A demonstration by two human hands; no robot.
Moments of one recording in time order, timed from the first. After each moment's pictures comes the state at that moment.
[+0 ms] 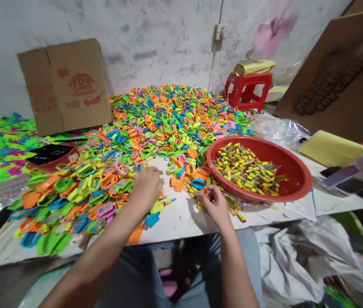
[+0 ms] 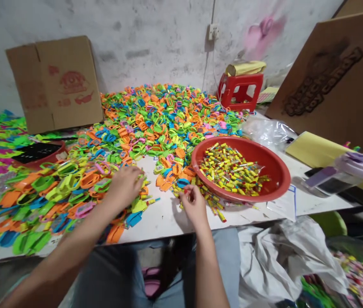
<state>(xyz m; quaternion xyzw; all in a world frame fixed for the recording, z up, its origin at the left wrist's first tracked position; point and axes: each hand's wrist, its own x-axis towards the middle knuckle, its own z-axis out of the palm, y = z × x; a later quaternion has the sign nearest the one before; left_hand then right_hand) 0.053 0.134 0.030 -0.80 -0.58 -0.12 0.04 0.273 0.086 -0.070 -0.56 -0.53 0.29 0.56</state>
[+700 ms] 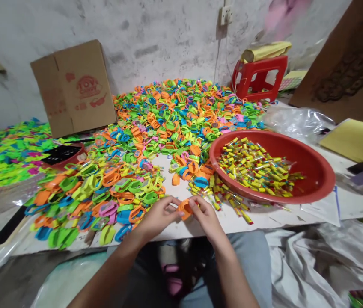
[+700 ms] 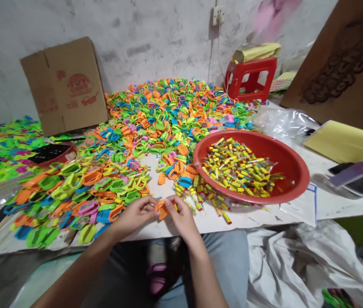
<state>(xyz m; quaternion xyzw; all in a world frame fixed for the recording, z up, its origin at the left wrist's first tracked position) 0.076 0.079 -0.013 -0.60 -0.51 -0.26 -0.57 0.244 0.065 -0.062 -0.41 -0.51 0.53 0.54</state>
